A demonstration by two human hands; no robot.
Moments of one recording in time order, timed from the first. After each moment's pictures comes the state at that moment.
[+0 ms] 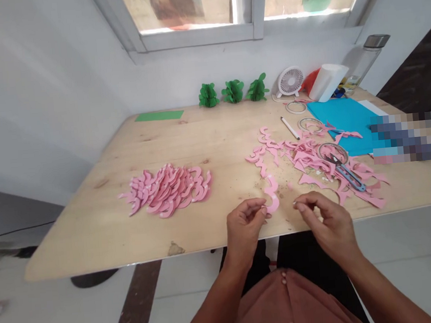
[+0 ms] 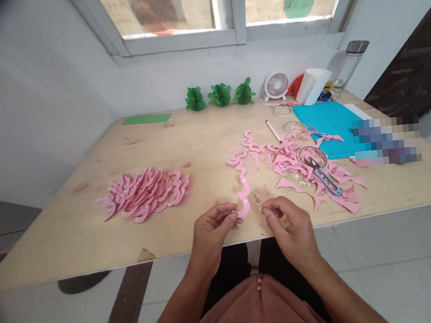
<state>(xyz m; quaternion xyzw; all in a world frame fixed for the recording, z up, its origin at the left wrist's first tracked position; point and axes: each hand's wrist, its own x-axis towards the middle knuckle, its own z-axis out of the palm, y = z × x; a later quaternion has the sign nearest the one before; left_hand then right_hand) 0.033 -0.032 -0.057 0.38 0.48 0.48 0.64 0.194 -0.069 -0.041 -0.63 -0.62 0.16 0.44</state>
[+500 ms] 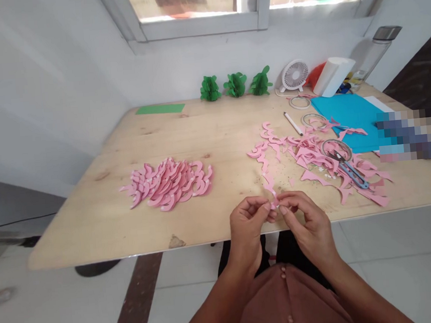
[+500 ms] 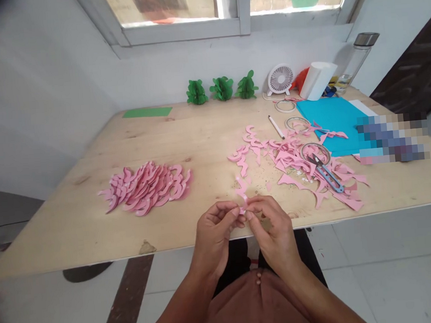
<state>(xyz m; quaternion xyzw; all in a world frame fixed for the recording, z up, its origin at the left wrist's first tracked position) 0.042 -0.040 -0.051 0.25 0.42 0.52 0.70 0.161 -0.067 -0.052 -0.57 -0.62 0.21 0.49</state>
